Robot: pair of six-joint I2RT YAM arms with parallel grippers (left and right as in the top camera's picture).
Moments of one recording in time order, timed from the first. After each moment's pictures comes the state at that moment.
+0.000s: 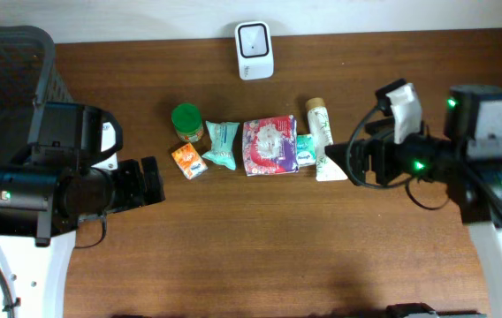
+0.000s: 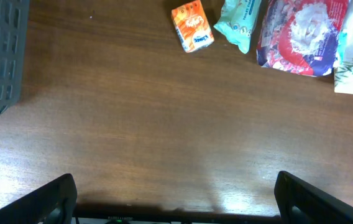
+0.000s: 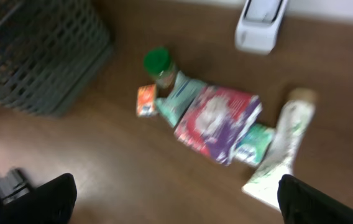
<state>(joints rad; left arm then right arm) -0.11 1.28 1.66 -1.58 0.05 -0.31 0.02 1.21 1.39 -1.01 -0.68 -0.14</state>
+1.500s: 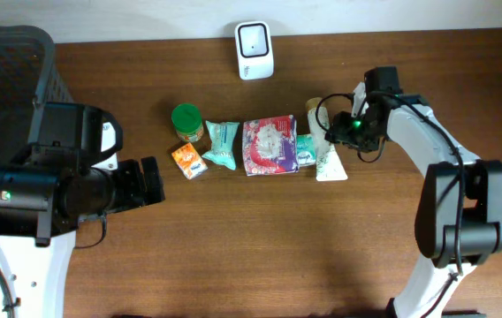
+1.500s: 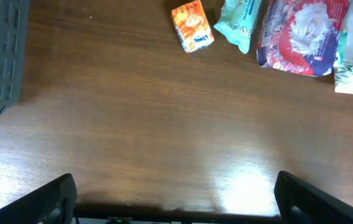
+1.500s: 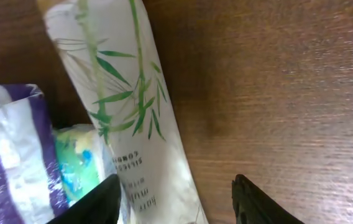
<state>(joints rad) -0.11 1.28 1.66 -1.58 0.05 -0.31 0.02 2.00 1.40 -0.69 -0.31 0.26</state>
